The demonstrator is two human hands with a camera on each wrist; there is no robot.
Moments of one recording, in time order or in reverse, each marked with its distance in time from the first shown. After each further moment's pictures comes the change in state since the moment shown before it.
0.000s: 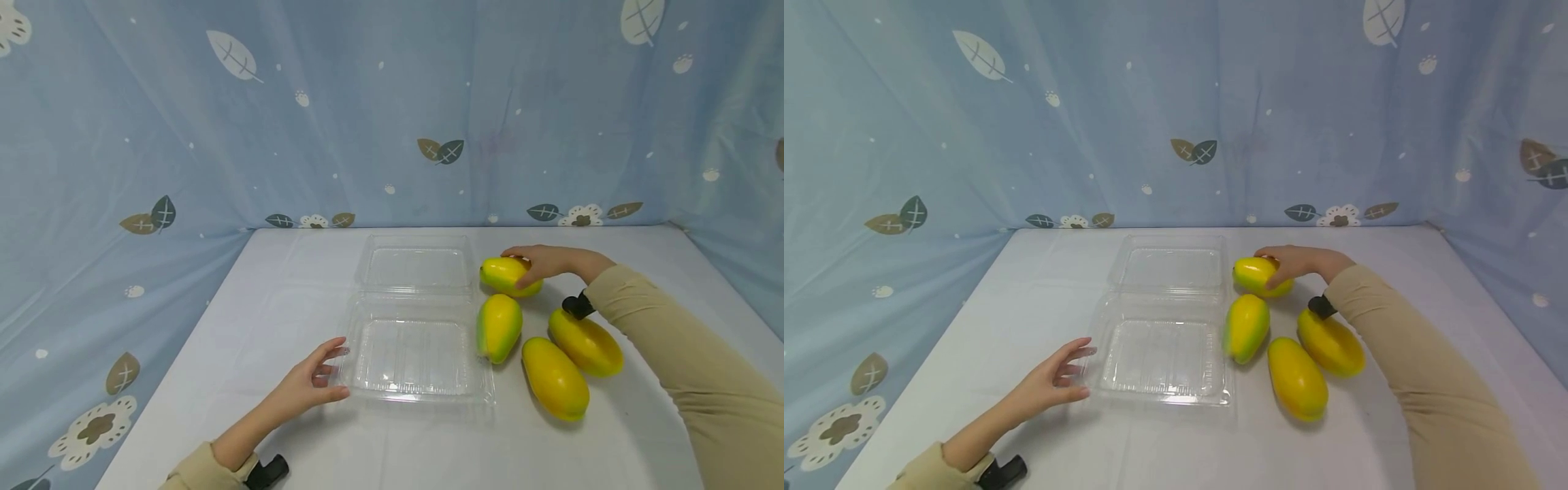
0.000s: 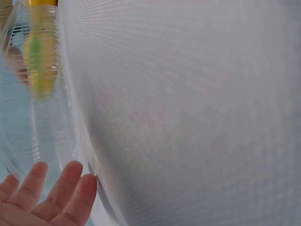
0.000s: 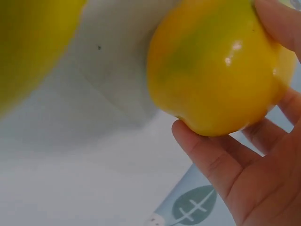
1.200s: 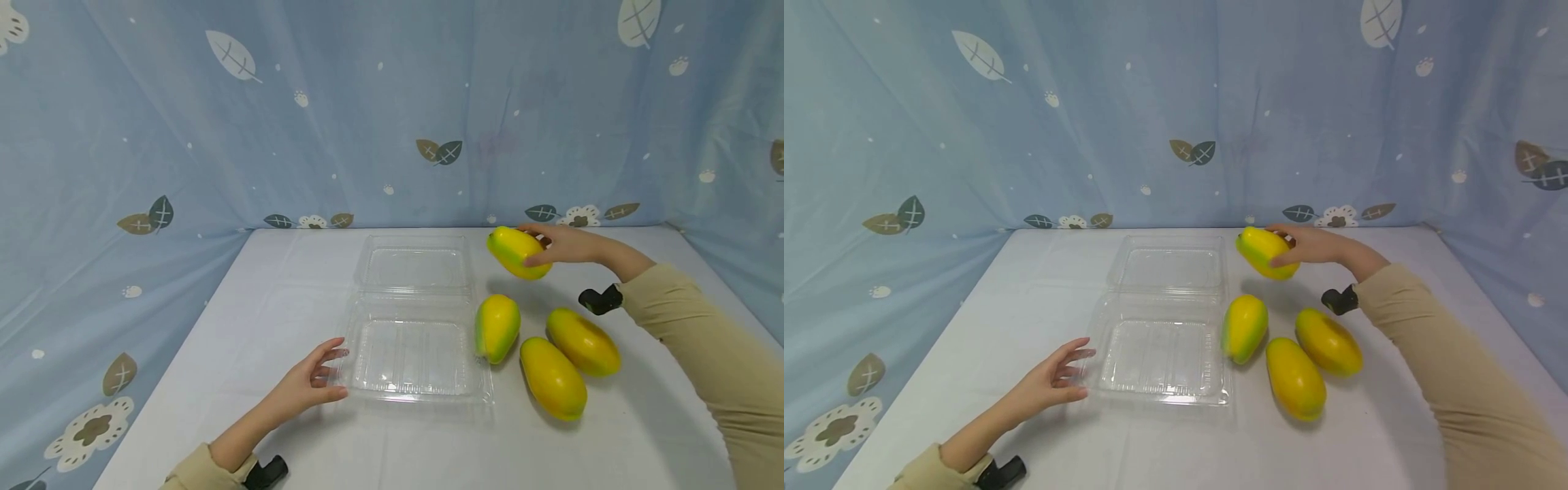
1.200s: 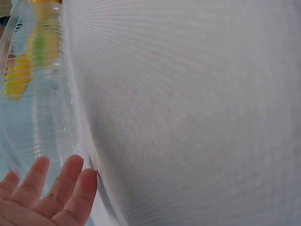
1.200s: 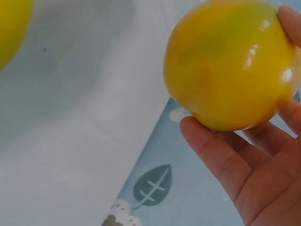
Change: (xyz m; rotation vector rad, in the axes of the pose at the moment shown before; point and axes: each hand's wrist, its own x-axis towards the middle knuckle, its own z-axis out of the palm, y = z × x) left_hand 0.001 0.000 -0.001 -0.080 -0.023 -0.017; right_hand -0.041 -0.017 -0.025 0.089 0.189 -0.015
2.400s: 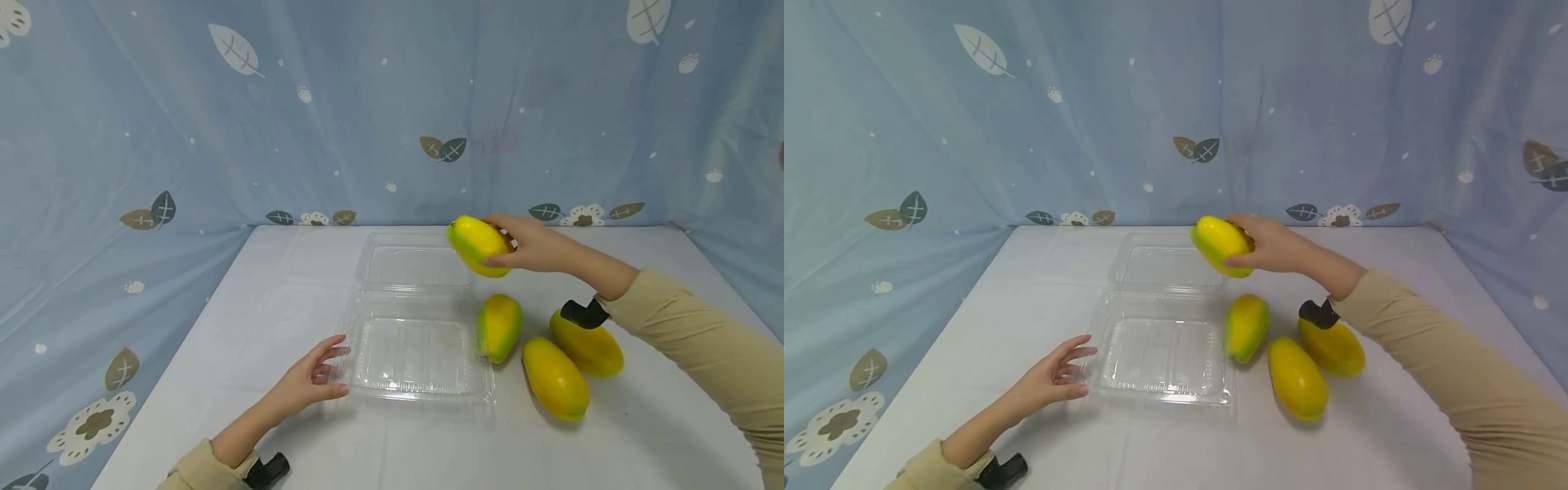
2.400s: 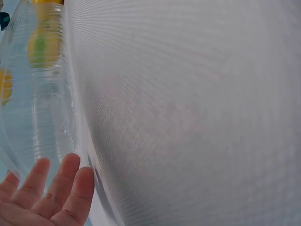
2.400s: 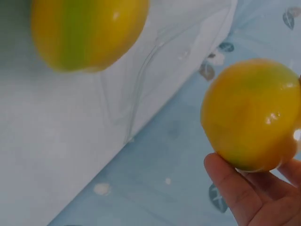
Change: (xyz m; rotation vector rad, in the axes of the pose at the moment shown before) left_hand 0.001 0.001 -0.001 -0.052 -0.008 -0.016; right_hand 0.004 -0.080 0.020 -0.115 0.170 -0.206
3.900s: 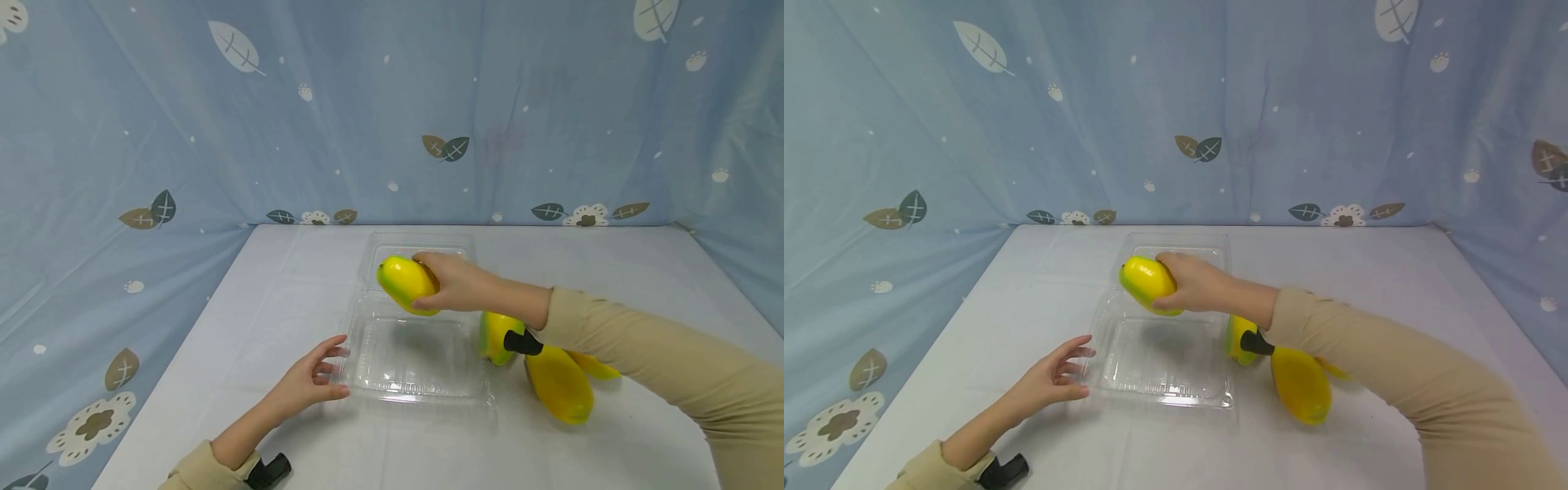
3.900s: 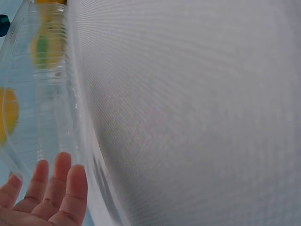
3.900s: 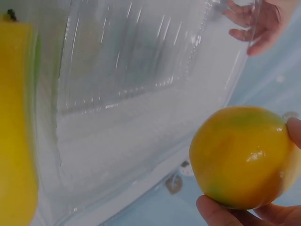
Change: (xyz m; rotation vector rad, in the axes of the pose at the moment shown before) left_hand 0.000 0.002 0.000 -0.030 0.021 -0.009; right_hand 0.036 -0.078 0.071 0.059 -0.058 -0.046
